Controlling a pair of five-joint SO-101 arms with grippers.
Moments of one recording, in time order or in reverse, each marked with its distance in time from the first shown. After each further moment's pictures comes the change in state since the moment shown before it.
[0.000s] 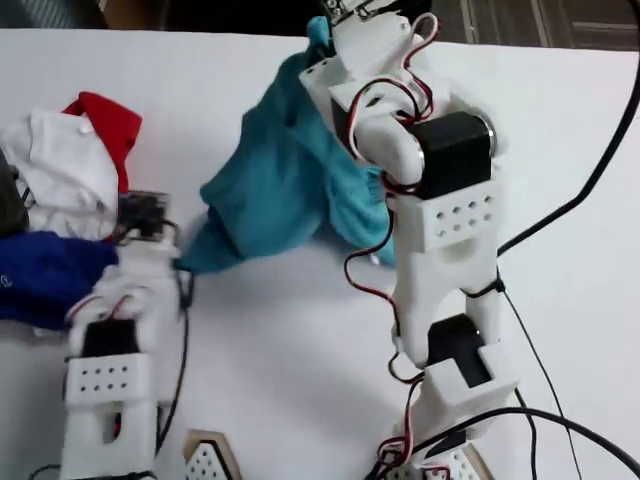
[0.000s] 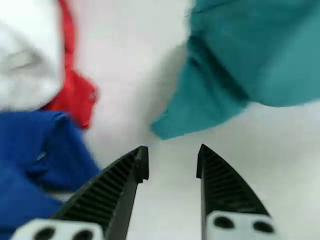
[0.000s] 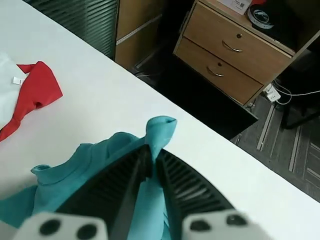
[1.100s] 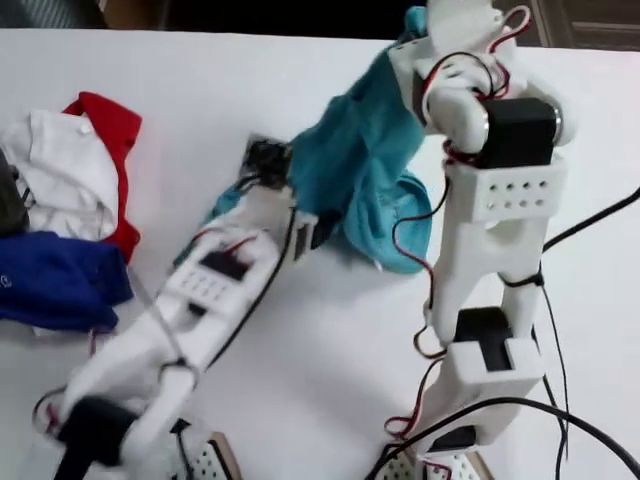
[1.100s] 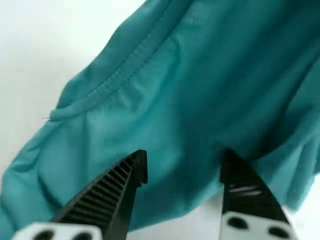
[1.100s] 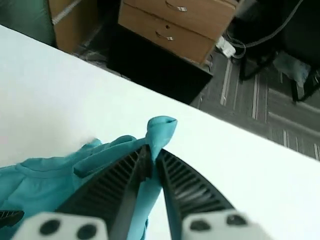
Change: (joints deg) left arm 27.6 47.0 -25.3 -33.4 19.3; right arm 16.1 3.2 0.6 0.0 0.0
